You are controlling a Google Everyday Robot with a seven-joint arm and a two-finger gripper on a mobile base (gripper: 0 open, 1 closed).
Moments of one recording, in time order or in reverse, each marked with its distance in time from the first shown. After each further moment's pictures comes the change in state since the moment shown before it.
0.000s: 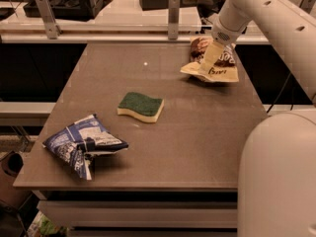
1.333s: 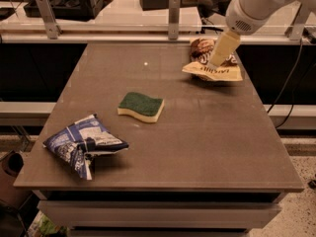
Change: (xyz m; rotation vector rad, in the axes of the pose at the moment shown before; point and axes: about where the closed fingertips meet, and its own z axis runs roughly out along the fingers) arm -0.001 0.043 -0.124 0.113 -0.088 -0.055
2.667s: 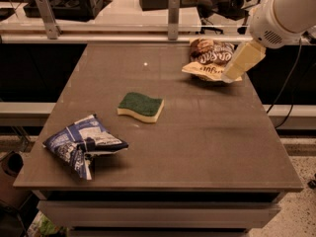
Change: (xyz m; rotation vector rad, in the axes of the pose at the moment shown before) arm 0.022 0.045 -0.061 -0.009 -0.101 0.038
